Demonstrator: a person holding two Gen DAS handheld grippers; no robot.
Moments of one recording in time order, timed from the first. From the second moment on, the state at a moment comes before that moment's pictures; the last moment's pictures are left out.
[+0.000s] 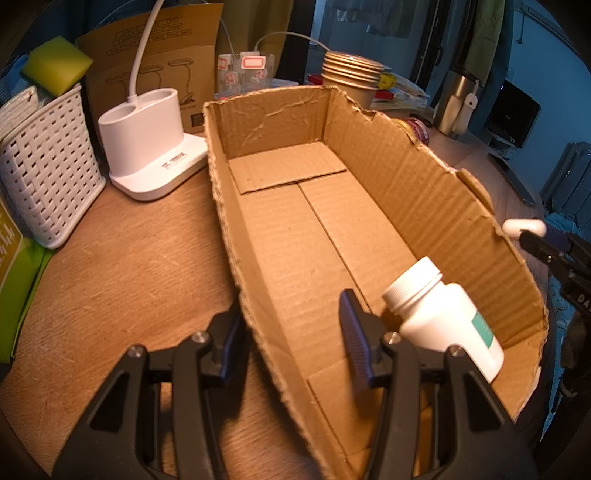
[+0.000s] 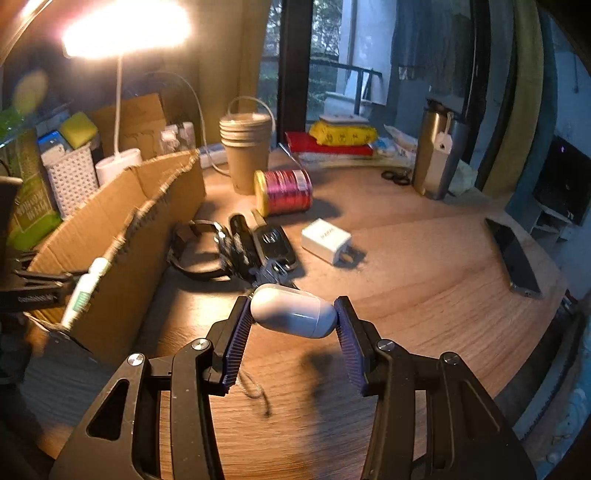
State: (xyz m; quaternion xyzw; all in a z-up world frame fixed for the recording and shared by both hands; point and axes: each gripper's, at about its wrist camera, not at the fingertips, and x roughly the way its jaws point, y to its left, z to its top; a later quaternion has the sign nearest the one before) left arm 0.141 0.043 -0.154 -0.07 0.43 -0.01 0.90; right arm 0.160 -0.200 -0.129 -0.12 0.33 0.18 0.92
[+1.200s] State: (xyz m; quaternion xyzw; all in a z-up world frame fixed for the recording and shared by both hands) left arm 0.141 0.043 -0.154 -0.07 0.43 -0.01 0.90; right arm 0.117 -0.084 -0.107 -0.17 0.28 0.32 0.89
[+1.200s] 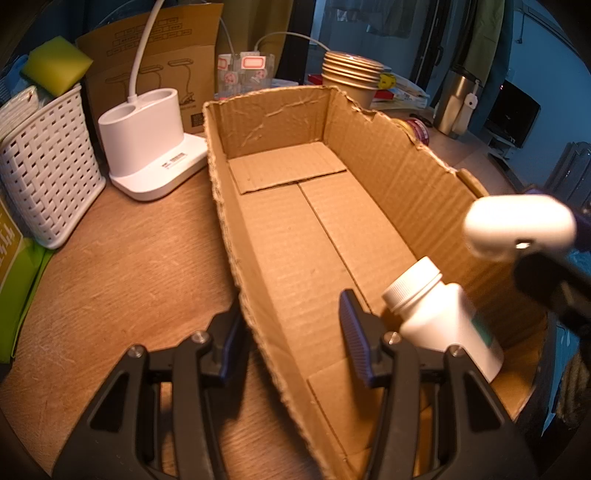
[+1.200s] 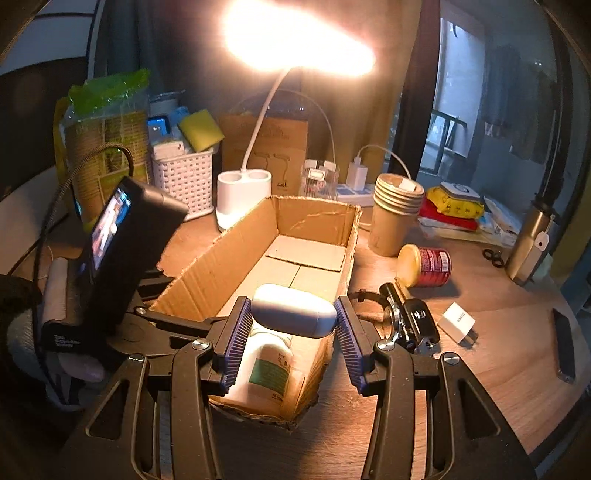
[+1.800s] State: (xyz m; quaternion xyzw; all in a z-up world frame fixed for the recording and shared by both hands) left arm 0.141 0.041 -0.154 -0.07 0.43 -0.01 0.90; right arm 0.118 -0.075 -0.121 -0.20 0.29 0.30 0.88
